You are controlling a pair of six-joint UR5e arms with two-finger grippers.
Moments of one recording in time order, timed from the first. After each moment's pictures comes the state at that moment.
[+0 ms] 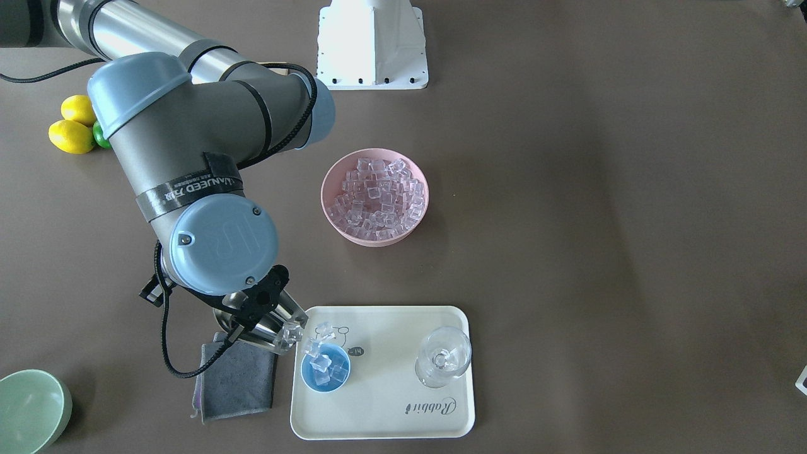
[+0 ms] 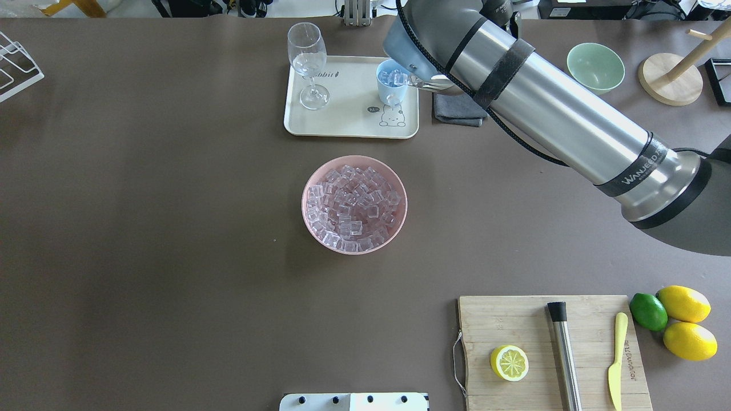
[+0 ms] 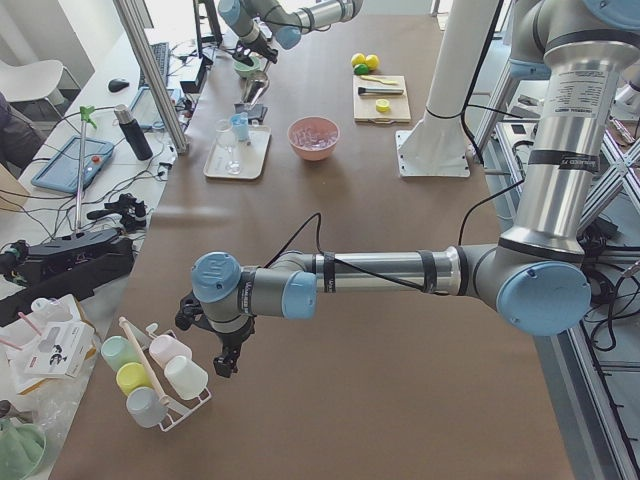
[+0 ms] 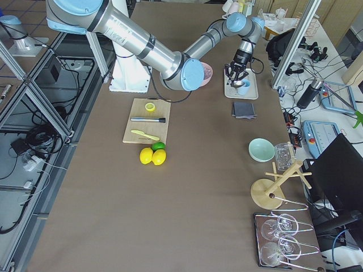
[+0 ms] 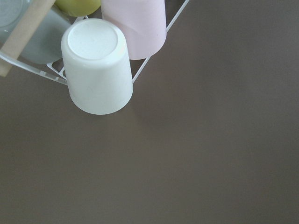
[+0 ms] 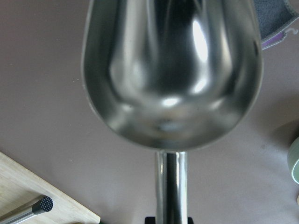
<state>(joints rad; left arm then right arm) -1.59 -1.72 -1.37 -1.68 -2.31 0.22 0.93 -0.44 1.13 -2.37 1.93 -0.48</state>
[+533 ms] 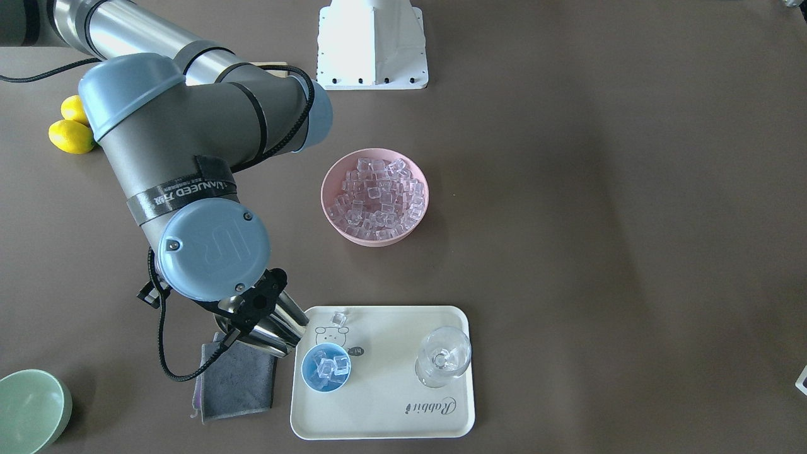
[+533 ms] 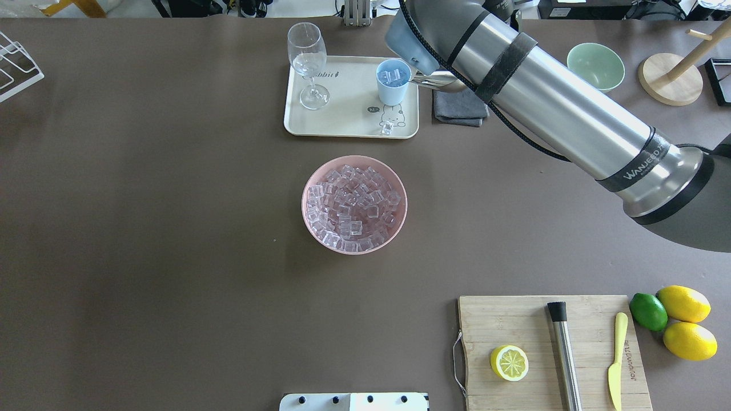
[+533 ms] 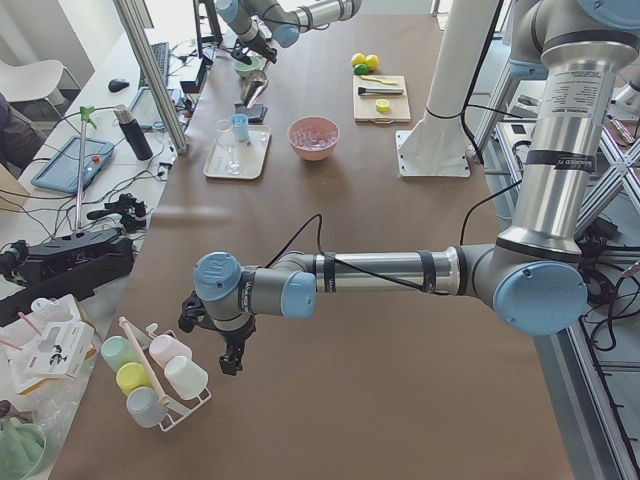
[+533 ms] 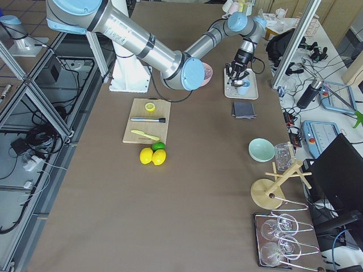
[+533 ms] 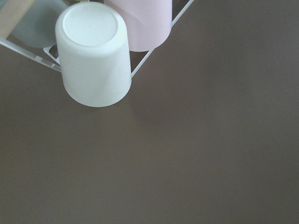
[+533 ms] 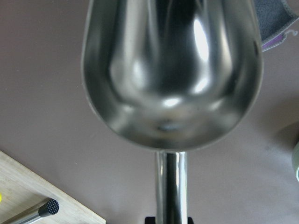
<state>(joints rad) -1.56 -1.72 -1.37 -1.69 -2.31 0.11 0.94 -0.43 1.12 -2.37 1.96 -0.48</state>
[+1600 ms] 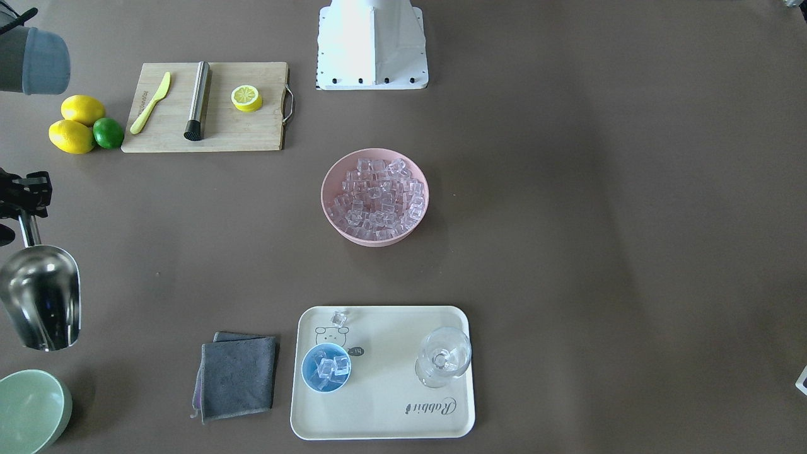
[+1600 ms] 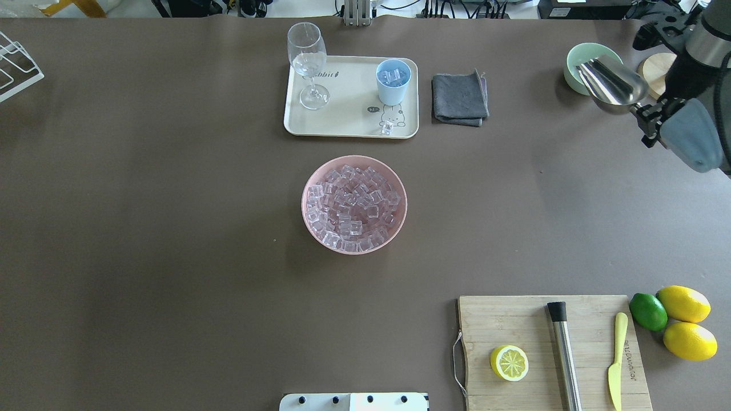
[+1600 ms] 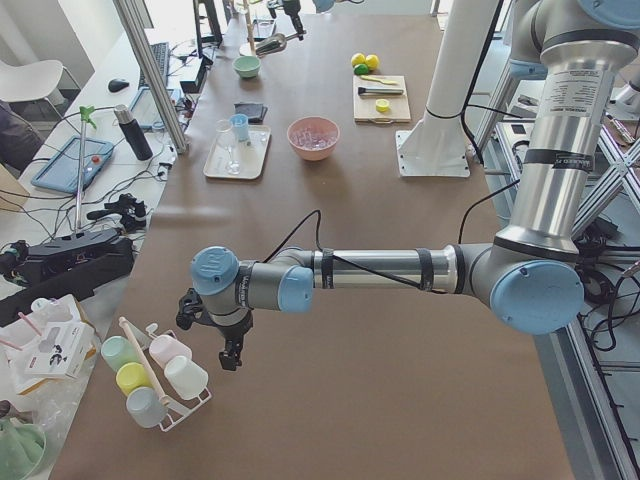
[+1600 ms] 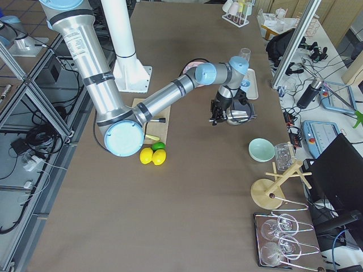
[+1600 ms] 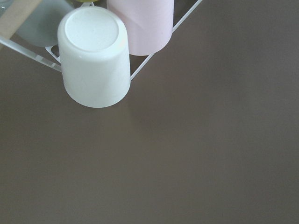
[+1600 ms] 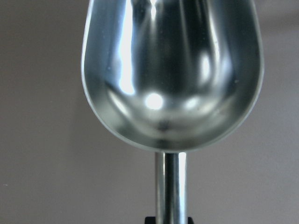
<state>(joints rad) -1.55 -1.73 -1.38 -1.67 -2.31 0.06 1.16 -1.21 1.80 -2.07 2.22 0.05</state>
